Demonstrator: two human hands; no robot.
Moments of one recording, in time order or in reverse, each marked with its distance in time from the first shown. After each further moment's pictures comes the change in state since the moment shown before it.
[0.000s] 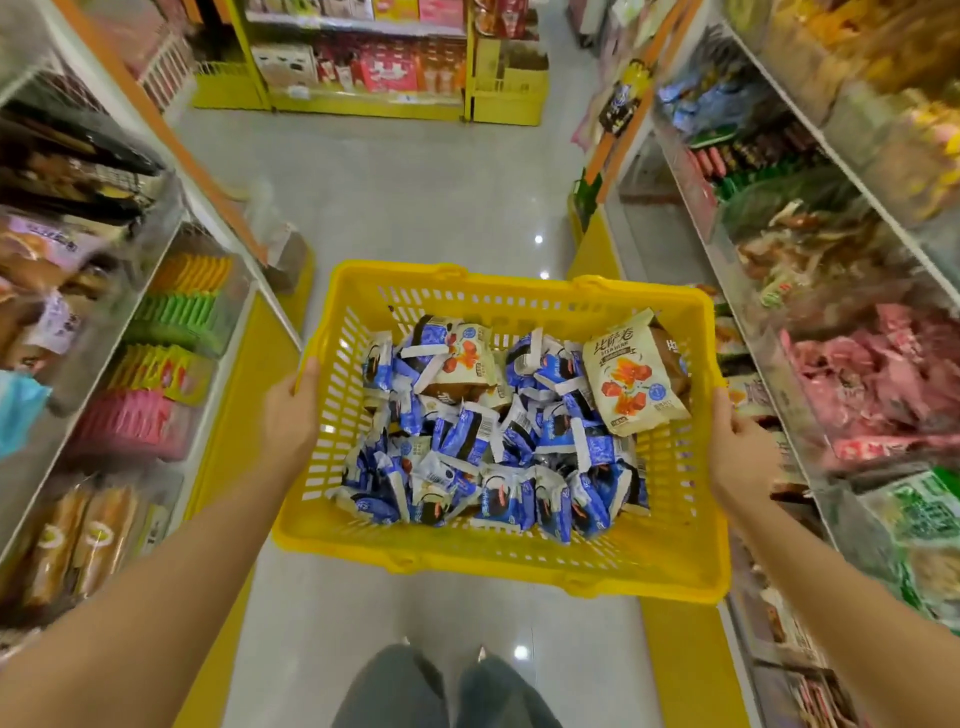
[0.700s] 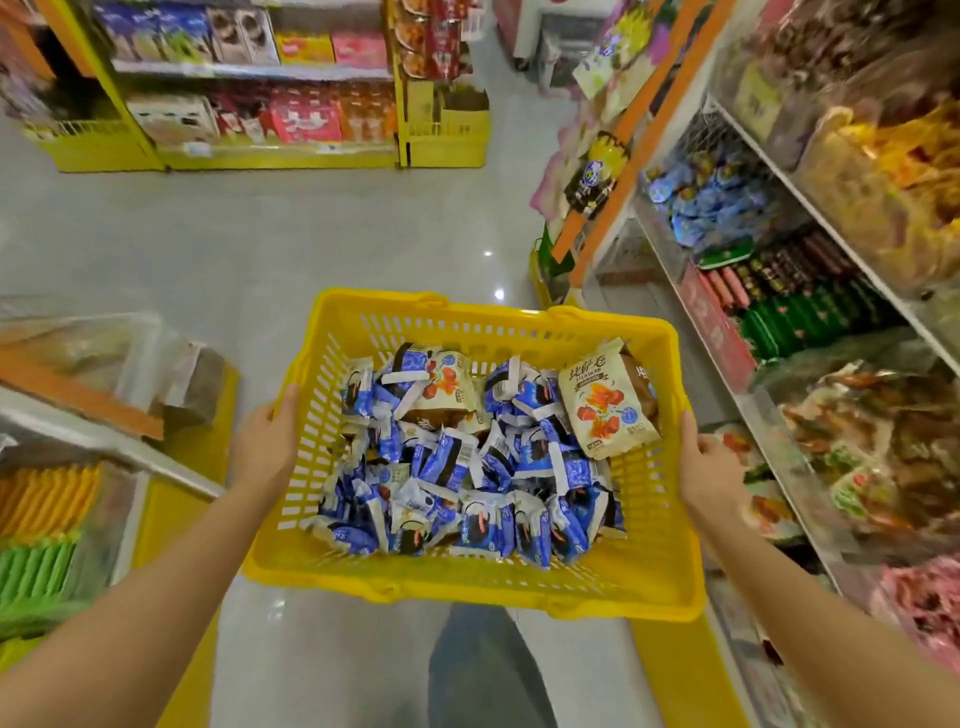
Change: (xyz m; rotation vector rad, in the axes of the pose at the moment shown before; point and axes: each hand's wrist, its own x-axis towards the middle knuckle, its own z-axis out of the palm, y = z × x) left_hand 0.392 0.120 0.155 0.093 -0.116 -0.044; right_hand 0.294 -0.163 0.186 -0.065 0.008 0.125
